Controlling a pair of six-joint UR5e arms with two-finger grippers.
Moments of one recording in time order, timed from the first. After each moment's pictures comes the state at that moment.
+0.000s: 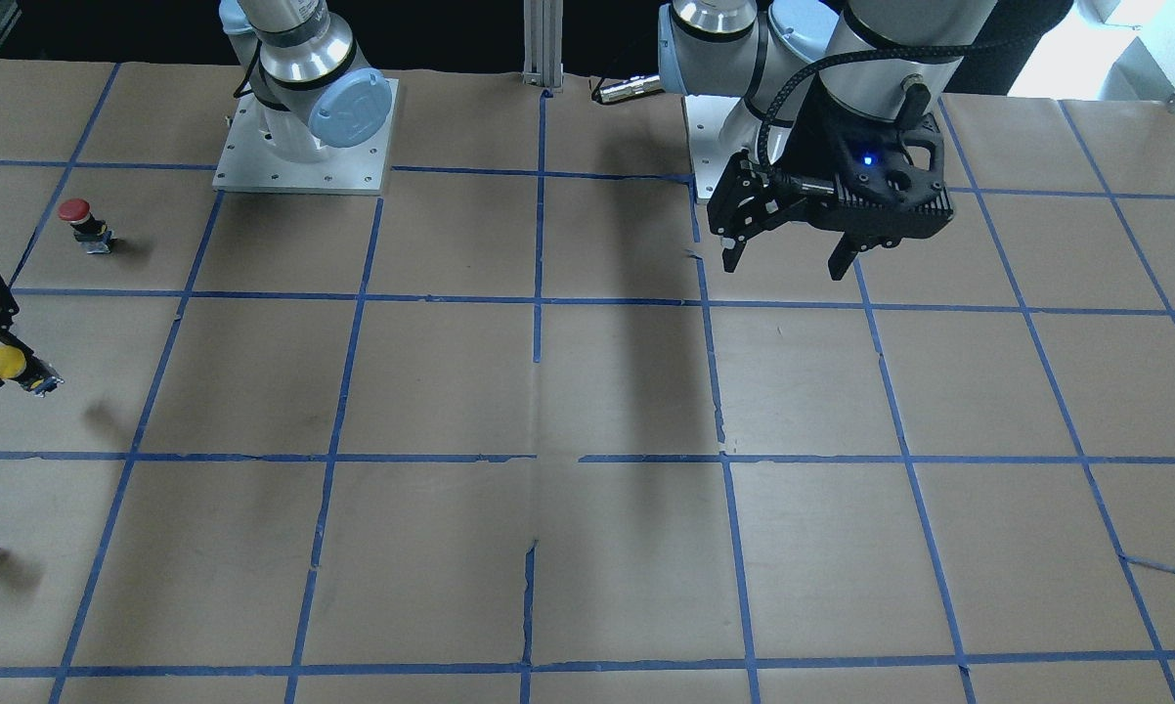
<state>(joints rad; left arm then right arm) -1.61 -1.60 -1.51 -1.52 1.52 -0.01 0.74 -1.38 1.96 -2.08 -1.24 -2.14</state>
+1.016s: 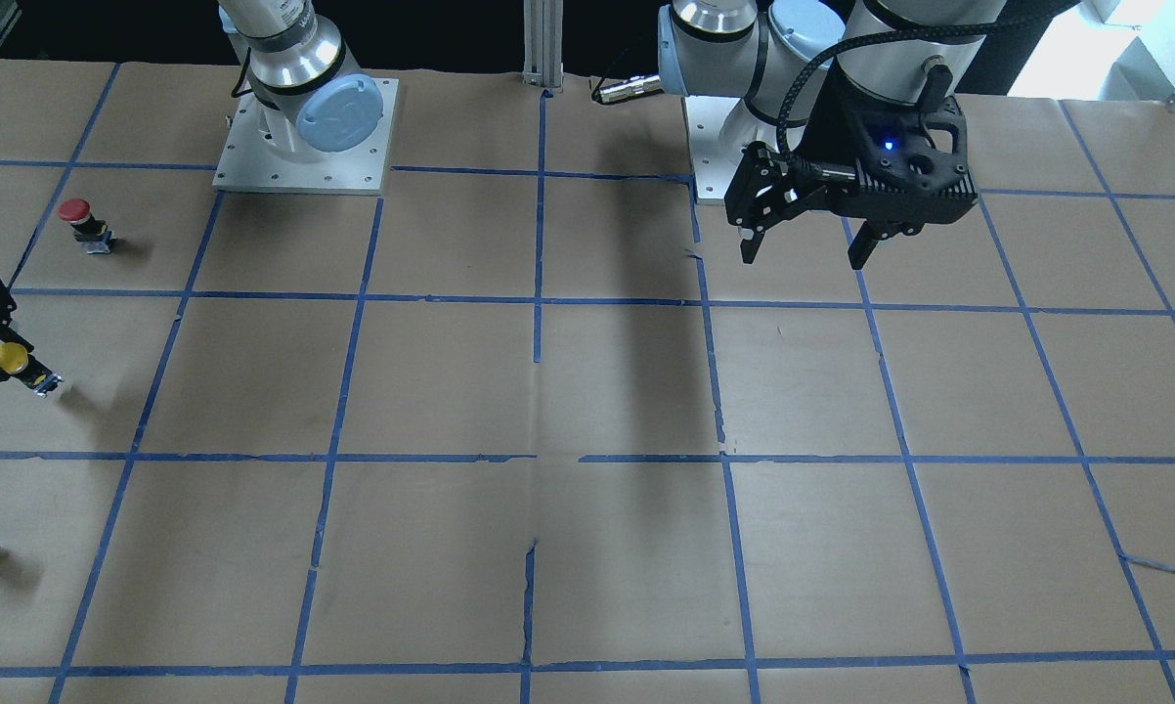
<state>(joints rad) -1.60 -1.60 -1.49 -1.55 1.55 0.00 0.66 -1.35 1.99 -2.08 -1.18 -2.40</state>
